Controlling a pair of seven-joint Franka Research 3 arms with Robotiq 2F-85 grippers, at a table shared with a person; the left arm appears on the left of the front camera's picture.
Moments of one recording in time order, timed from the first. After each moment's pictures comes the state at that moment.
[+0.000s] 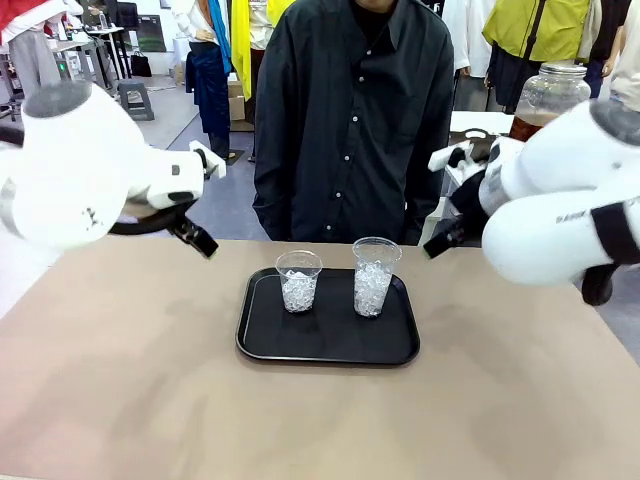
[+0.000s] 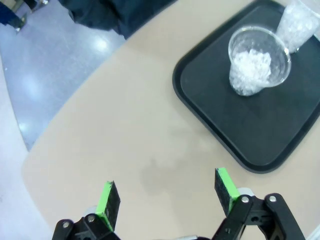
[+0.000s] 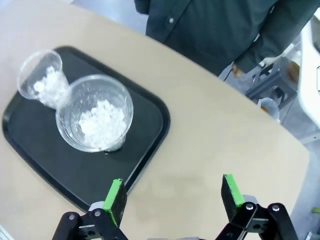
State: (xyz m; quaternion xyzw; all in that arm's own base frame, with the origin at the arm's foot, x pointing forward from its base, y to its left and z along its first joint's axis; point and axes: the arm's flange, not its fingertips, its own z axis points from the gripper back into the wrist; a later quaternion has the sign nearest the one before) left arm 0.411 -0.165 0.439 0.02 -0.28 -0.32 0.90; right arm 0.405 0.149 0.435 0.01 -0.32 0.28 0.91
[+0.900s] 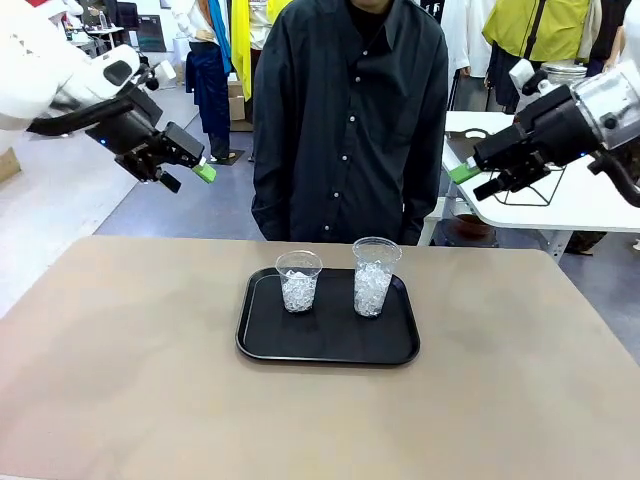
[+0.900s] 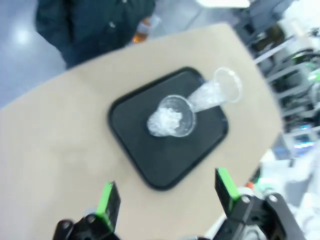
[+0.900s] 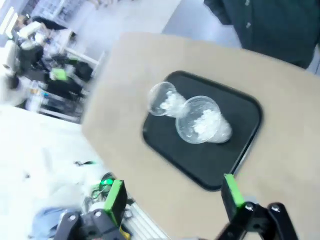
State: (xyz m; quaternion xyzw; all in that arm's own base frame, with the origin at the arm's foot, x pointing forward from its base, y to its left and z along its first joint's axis) left arm 0.448 -0.107 0.527 -0.29 -0.21 -0.18 0.91; right arm 0.428 0.065 0.526 0.38 -0.18 0.18 0.89
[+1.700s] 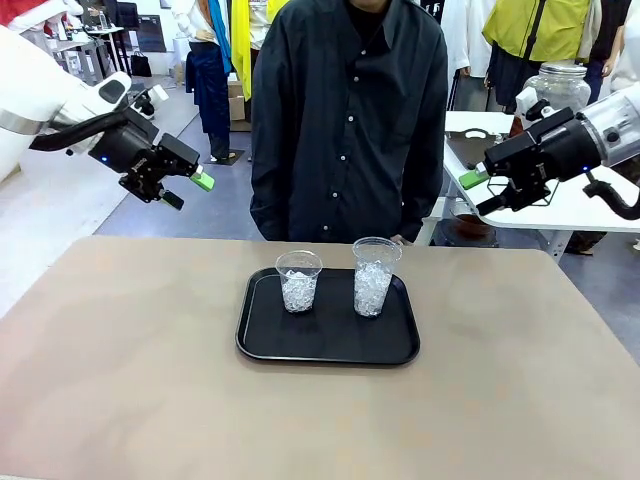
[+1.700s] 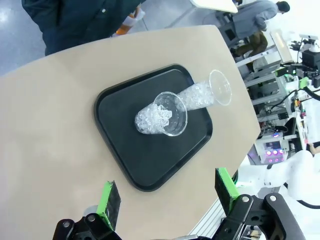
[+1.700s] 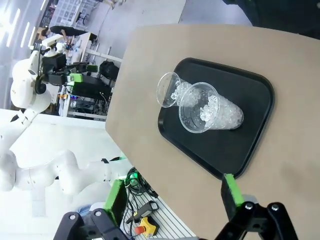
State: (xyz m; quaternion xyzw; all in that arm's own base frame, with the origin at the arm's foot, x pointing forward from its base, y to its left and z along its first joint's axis) left arm 0.468 -0.091 0.495 -0.35 -0.17 -0.14 0.91; right arm 0.449 0.042 0.497 0.43 -0.12 0.14 0.88
